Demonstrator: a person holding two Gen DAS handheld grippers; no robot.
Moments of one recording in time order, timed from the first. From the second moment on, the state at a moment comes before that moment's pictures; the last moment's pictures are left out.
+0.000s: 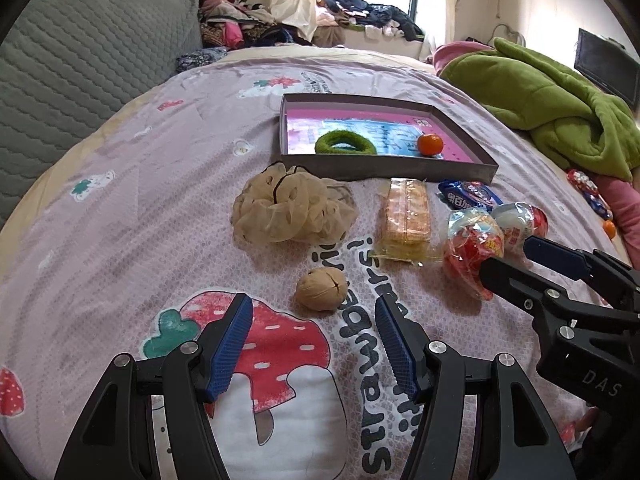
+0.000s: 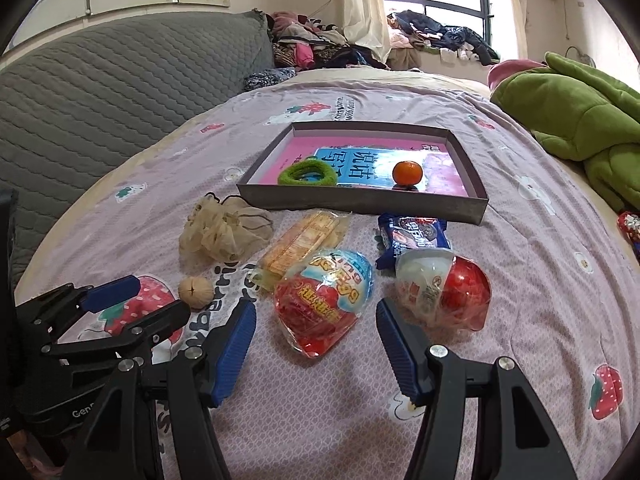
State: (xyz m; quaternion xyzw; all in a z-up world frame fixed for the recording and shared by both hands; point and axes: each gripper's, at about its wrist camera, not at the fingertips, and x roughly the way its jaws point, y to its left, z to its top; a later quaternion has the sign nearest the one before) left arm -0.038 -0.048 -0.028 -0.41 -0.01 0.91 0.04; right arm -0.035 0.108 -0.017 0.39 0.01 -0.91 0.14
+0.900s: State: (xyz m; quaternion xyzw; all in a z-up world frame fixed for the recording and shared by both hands) left arm -0.067 -0.051 -0.050 -0.43 -0.01 0.90 0.03; right arm -0.058 0.095 -0.042 0.40 0.01 -0.91 0.11
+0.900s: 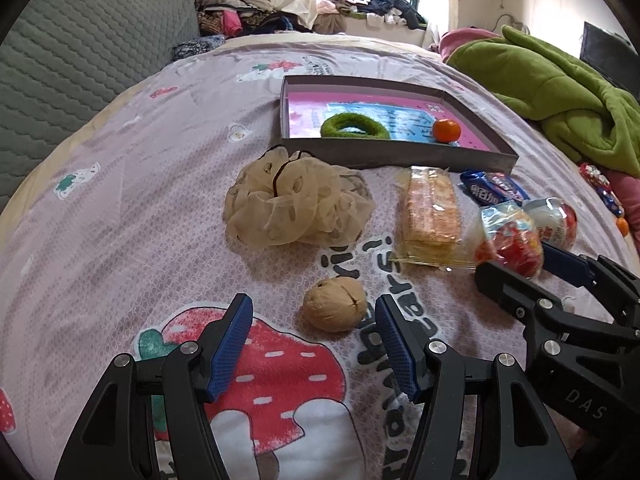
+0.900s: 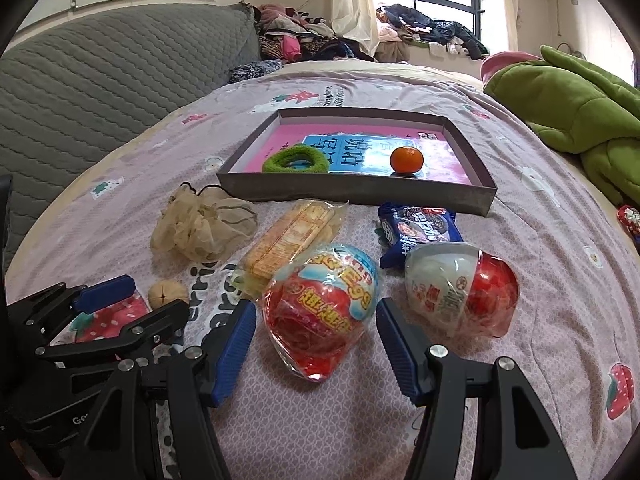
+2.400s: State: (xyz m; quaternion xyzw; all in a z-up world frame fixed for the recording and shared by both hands) left arm -0.064 -0.045 -0.054 -0.43 -0.02 0.90 0.06; right arm -0.046 0.105 -0.030 0.38 0.00 -0.91 0.15
